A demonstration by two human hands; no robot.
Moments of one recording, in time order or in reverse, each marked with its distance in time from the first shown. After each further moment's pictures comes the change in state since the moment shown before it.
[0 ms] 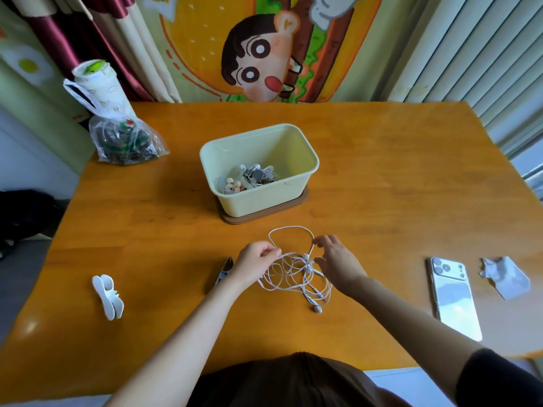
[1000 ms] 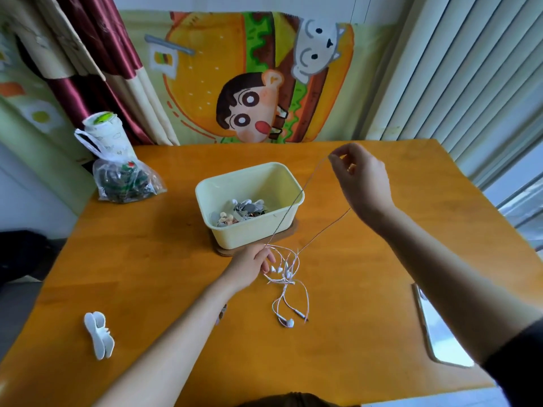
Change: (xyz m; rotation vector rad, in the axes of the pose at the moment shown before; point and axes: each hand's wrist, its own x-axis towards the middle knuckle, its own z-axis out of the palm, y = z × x) left_hand 0.015 0.044 -0.024 0.094 0.025 0.169; right_hand 0.015 -0.064 -0.190 0.259 0.814 -0.177
